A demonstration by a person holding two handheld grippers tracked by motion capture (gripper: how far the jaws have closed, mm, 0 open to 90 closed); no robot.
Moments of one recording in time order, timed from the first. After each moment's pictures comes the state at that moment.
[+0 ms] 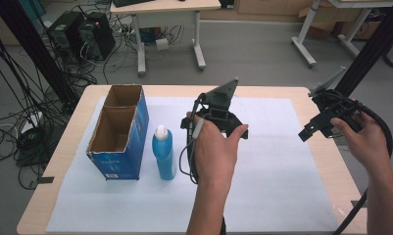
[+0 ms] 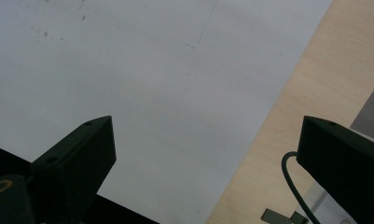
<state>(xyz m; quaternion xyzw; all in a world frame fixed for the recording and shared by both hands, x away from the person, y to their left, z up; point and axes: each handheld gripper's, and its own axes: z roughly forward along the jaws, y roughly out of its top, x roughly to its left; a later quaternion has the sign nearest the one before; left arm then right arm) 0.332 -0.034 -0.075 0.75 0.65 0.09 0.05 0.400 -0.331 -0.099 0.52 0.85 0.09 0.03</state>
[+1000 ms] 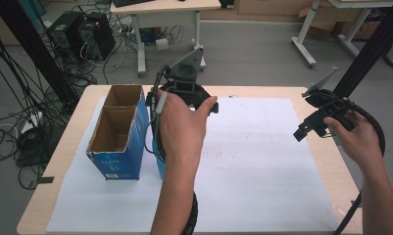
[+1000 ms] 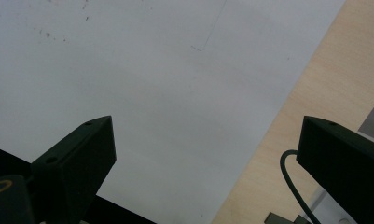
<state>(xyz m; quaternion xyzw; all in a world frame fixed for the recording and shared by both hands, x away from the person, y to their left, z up) 0.338 0.021 -0.027 0.70 0.70 0.13 0.06 0.409 -0.318 -0.102 0.52 0.85 0.08 0.02</state>
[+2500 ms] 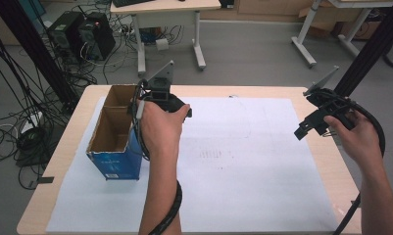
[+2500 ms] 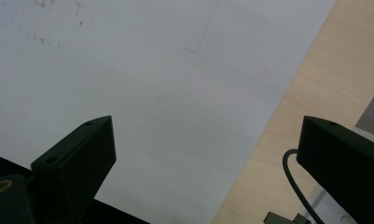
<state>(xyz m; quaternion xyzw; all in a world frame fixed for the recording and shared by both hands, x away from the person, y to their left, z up) 0.382 0.074 -0.085 0.68 0.73 0.10 0.04 0.410 -0.321 -0.103 0.53 0.84 0.08 0.02</state>
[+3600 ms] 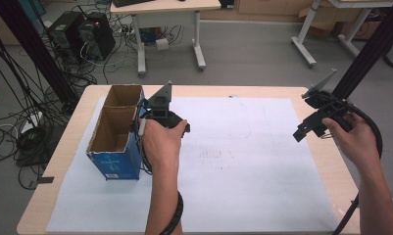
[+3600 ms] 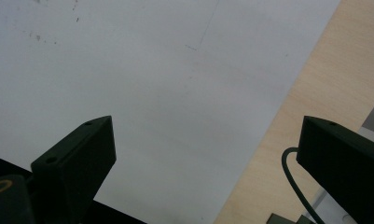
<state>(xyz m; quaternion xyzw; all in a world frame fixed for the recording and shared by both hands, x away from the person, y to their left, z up) 0.388 0.081 -0.129 0.67 0.74 0.07 0.02 0.413 -0.320 -0.111 0.53 0.84 0.07 0.02</state>
